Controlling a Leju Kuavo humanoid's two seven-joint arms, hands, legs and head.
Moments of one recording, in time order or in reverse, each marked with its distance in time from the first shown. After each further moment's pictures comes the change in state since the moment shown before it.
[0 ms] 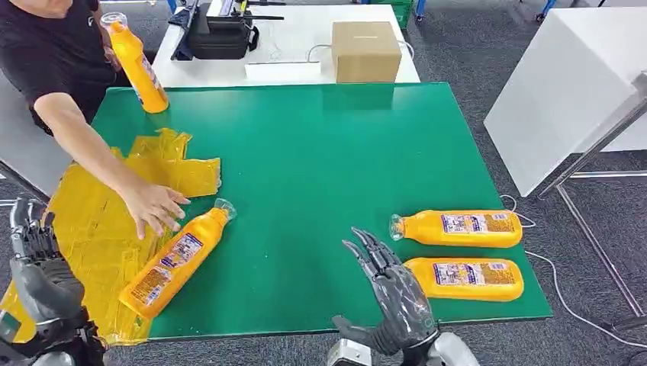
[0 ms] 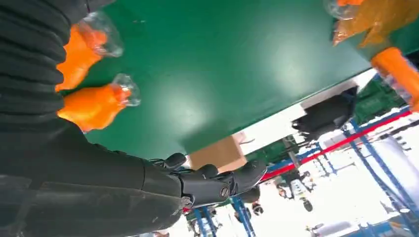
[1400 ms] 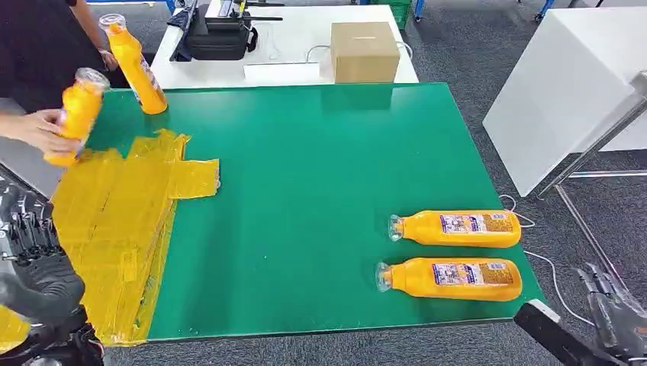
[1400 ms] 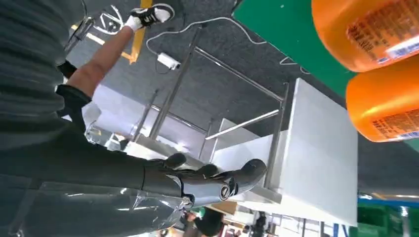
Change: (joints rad) left arm 0.012 -0.019 -0.066 -0.107 0.071 -0.072 0.043; right arm 0.257 0.004 -1.041 -0.033 0.037 0.546 -0.004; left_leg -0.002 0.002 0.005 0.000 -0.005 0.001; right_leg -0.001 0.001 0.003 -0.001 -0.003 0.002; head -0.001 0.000
